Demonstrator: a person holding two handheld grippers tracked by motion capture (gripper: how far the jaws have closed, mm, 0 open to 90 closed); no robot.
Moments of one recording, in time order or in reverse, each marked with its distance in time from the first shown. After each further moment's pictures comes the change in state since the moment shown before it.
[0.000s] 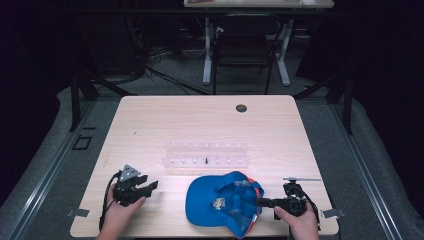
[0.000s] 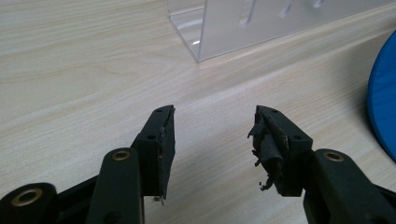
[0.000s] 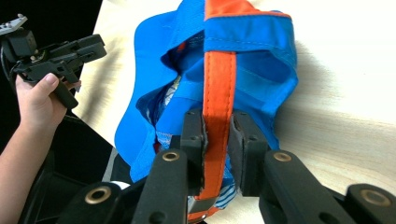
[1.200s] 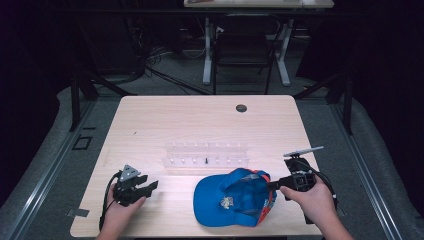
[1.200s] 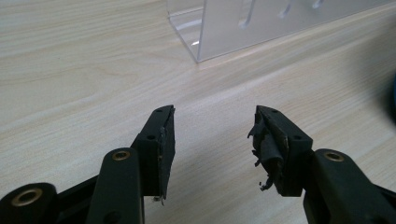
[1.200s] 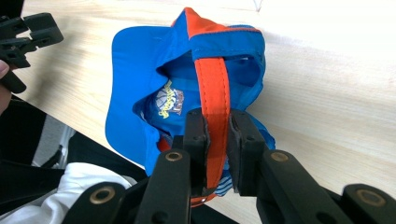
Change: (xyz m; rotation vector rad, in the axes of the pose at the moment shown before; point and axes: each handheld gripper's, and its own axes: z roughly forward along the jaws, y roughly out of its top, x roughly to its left) left arm 0.000 0.000 0.000 -0.002 0.000 0.006; right arm 0.058 0.064 -0.042 0.160 -0.288 -0.100
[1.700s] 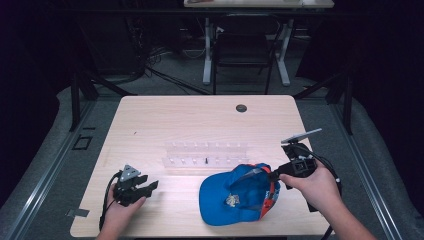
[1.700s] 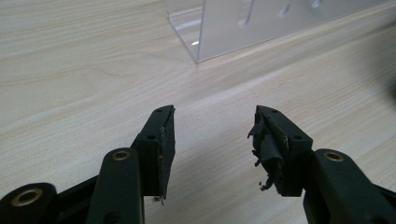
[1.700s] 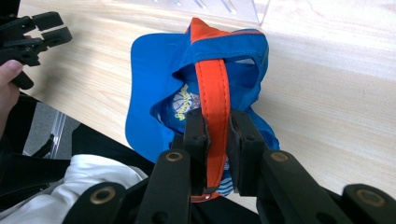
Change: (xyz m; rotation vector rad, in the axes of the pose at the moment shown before) left arm -0.001 0.000 0.000 0.002 0.002 0.002; right arm 0.029 0.029 -0.030 0.071 -0.057 -0.016
